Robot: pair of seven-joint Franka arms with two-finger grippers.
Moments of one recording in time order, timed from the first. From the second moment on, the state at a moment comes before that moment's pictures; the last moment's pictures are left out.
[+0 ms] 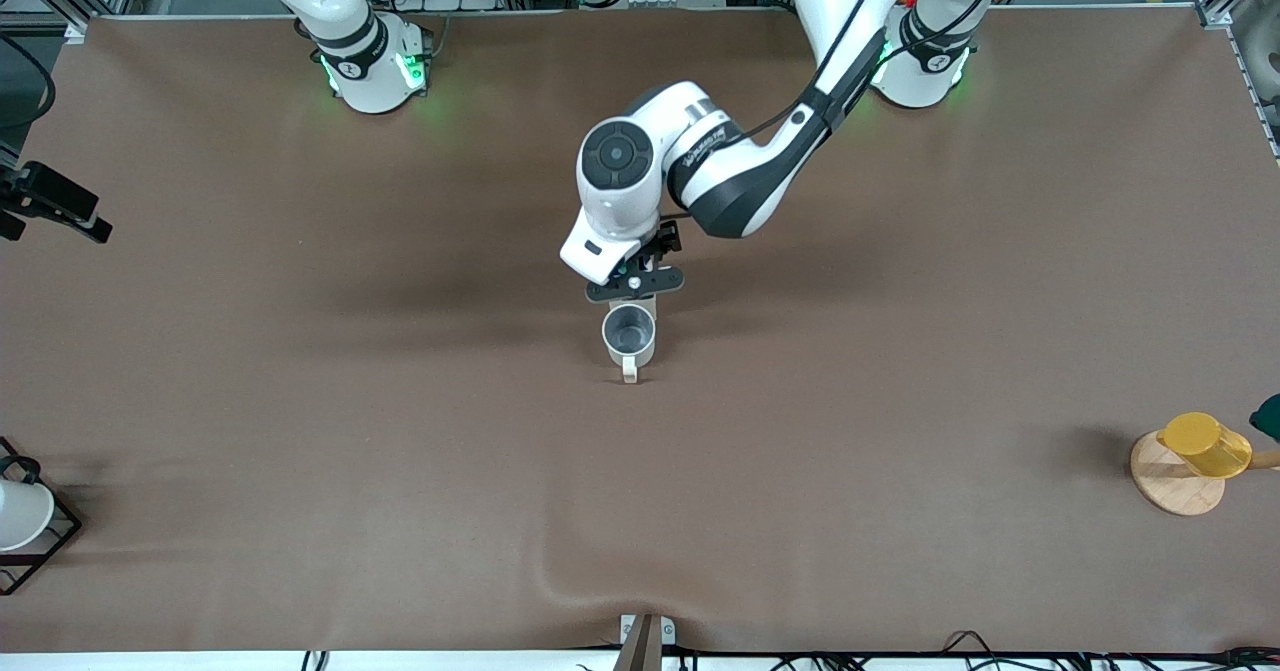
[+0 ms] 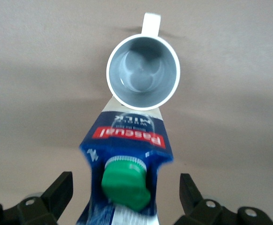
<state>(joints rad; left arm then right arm) -0.68 0.67 -0.23 -1.29 0.03 1.90 -1.04 -0.01 -0.02 -0.10 -1.59 0.04 1.64 -0.05</state>
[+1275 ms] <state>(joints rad) -0.17 0.24 -0.17 -1.34 0.04 1.59 -0.41 -0.01 -0.02 -0.10 -1.59 0.02 1.63 -0.05</state>
